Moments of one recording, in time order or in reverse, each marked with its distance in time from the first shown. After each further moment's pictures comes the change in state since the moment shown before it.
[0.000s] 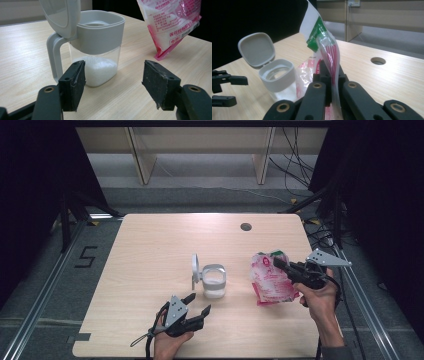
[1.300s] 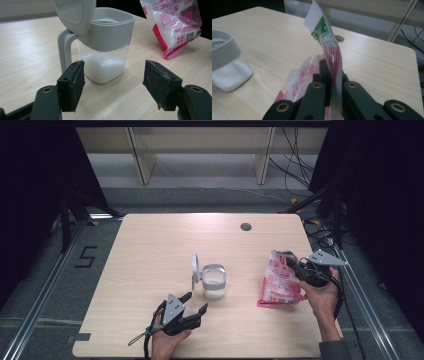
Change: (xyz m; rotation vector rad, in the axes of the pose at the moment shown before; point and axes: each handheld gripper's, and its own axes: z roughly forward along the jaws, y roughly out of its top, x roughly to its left) left arm 0.008 0.000 -0.002 0.023 0.024 -0.009; right arm -0.034 -0.022 0.004 0.131 -0.264 -0.075
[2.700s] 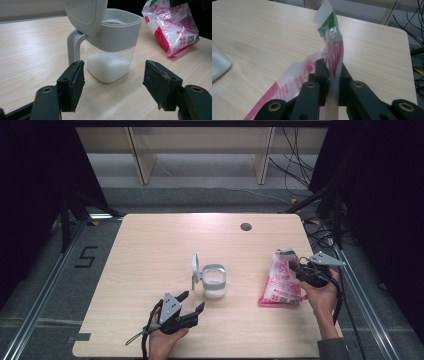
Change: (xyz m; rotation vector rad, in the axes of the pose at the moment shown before) left arm 0.008 0.002 -0.005 0.006 0.021 0.022; right arm -0.013 -0.019 0.011 0.086 -0.051 0.093
